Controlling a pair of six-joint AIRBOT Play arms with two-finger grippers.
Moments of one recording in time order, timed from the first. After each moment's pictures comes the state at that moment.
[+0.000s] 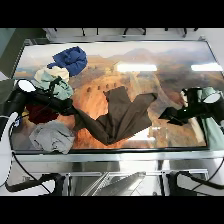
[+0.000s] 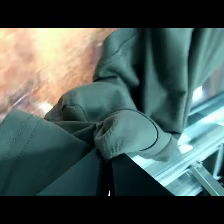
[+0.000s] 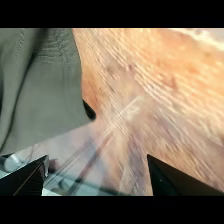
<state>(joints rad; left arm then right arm) 0.02 -1.37 1.22 0.98 -1.45 -1.39 -0.29 -1.38 0.95 -0.93 1.32 1.24</state>
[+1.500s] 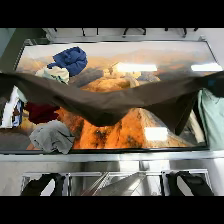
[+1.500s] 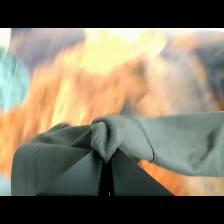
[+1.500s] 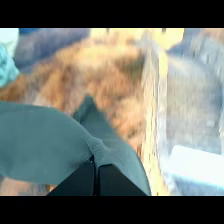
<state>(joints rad) 0.05 -0.86 1.76 1.16 -1.51 -1.64 -0.12 -0.82 1.63 -1.05 1.47 1.48</state>
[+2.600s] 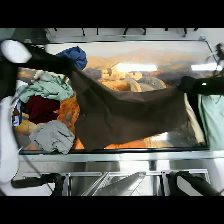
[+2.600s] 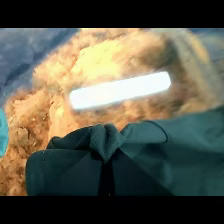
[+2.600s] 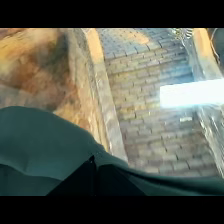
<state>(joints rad) -0.24 -1.53 1.82 1.37 -1.24 -1.53 -0.15 -1.13 1.24 -1.15 1.07 1.52</state>
